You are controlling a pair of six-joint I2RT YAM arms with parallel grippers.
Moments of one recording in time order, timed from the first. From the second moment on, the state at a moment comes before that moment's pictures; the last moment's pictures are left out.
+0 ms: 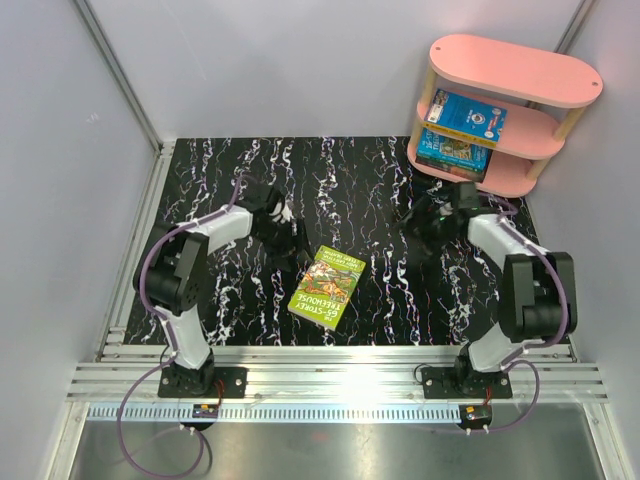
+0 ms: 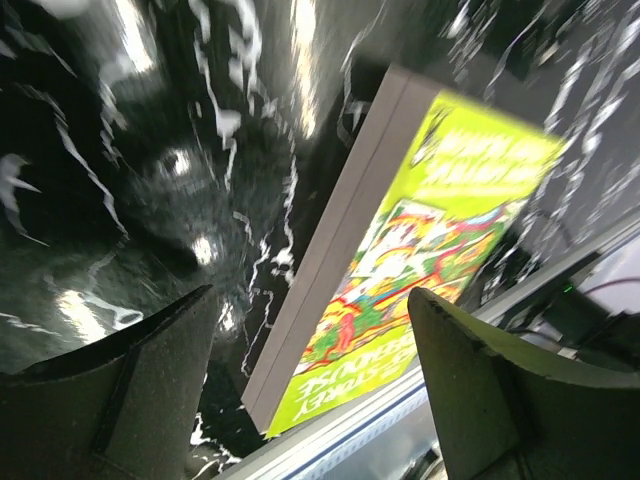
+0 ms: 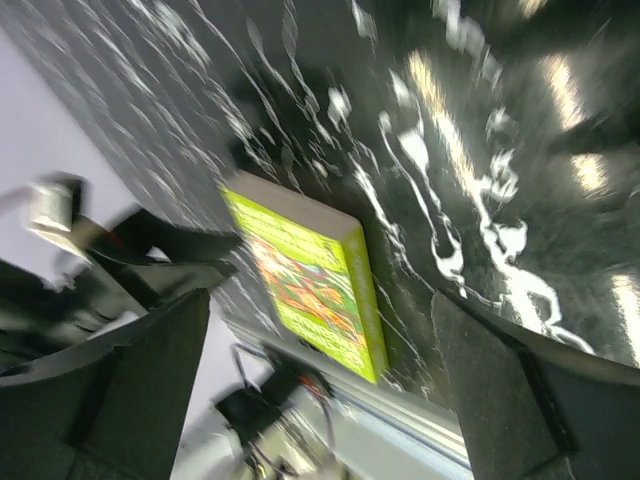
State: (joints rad) left arm -0.37 1.84 1.18 -0.56 0.50 -0.51; right arm 0.01 1.57 1.00 -0.45 -0.57 0.86
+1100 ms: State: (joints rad) left arm -0.50 1.75 1.05 -0.34 0.64 -0.56; right arm 0.38 1.81 0.80 -0.01 -0.80 1.04
